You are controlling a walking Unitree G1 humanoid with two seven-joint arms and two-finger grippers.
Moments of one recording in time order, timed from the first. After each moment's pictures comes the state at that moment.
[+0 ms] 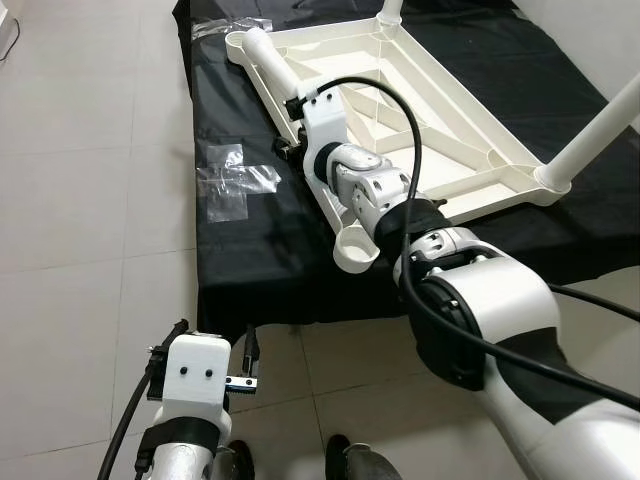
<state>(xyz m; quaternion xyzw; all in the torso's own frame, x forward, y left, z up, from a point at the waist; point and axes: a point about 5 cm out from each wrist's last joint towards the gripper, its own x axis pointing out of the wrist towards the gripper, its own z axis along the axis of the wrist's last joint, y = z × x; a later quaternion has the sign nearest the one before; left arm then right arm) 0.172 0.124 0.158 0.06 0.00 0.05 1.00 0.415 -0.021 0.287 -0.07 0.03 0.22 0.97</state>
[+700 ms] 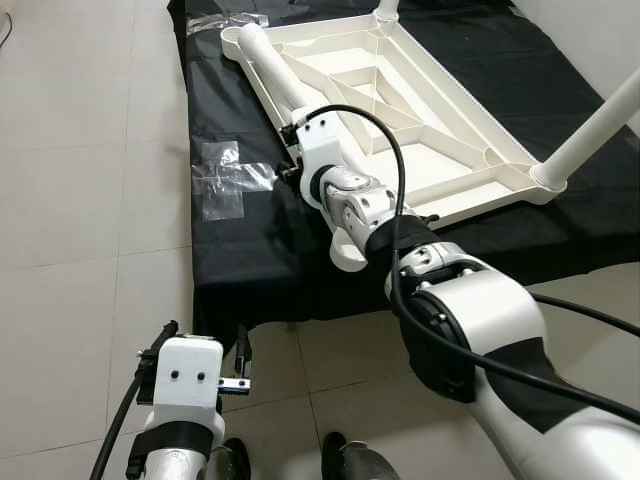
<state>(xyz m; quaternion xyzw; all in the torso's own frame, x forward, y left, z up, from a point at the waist) 0.169 0.127 0.163 0.06 -0.01 0.06 1.00 0.414 -0.021 0.269 -0.06 0.07 0.19 0.98</state>
